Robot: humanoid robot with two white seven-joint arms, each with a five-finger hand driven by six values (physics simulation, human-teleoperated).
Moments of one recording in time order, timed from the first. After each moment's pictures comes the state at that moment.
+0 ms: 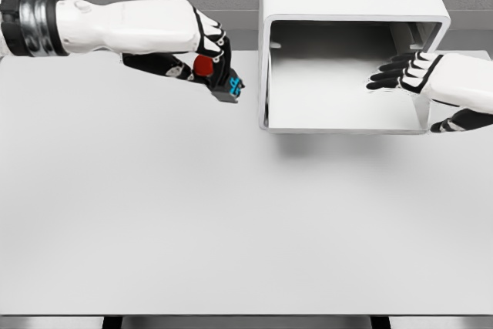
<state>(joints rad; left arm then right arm) -1.08 0.75 -0.85 -1.59 0.09 -0.61 -0.61 -0.38 -1.06 0.19 -1.74 0.07 -0.61 0.61</state>
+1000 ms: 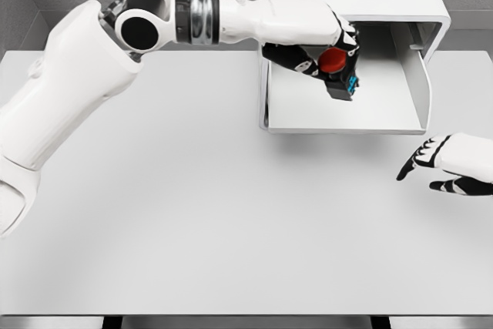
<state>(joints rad) -1.16 0.24 -0.88 -1.22 -0.09 -0.61 -0.61 0.02 -1.09 0.07 -1.75 0.08 -0.61 0.61</state>
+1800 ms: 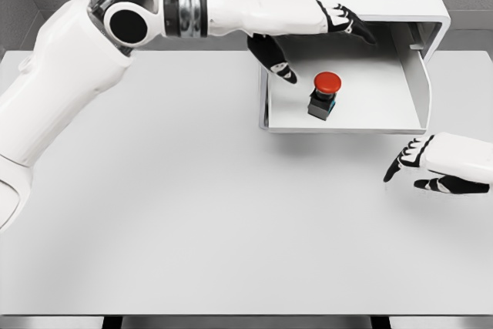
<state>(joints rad) -1.17 0.30 -0.88 -1.23 -0.02 -0.62 -0.62 -0.07 -1.06 0.13 -1.76 0.08 -0.61 0.61</state>
